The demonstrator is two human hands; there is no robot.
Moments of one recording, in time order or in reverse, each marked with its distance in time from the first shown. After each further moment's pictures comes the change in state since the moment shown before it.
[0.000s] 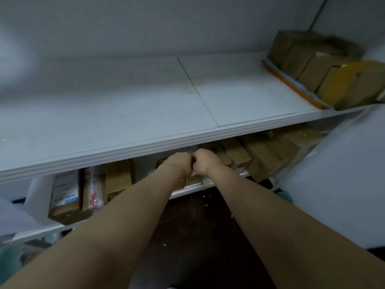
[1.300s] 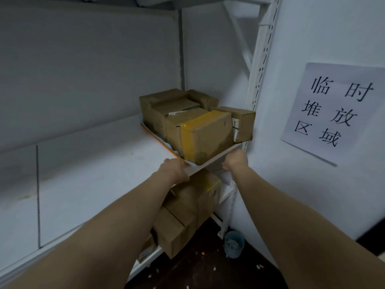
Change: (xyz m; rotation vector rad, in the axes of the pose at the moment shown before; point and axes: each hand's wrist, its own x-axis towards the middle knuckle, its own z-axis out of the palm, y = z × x) left_hand 0.166 0.397 -0.061 0.131 0.149 0.226; right_hand 0.004 0.421 -0.274 0.925 0.711 0.568
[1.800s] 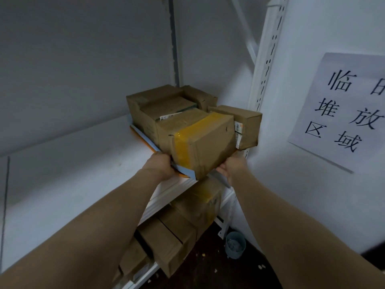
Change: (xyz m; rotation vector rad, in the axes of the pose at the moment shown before) left_hand 0.098 -0.021 -0.009 0.044 0.086 0.049; right_hand 0.060 -0.002 0.025 0.690 -0.070 0.220
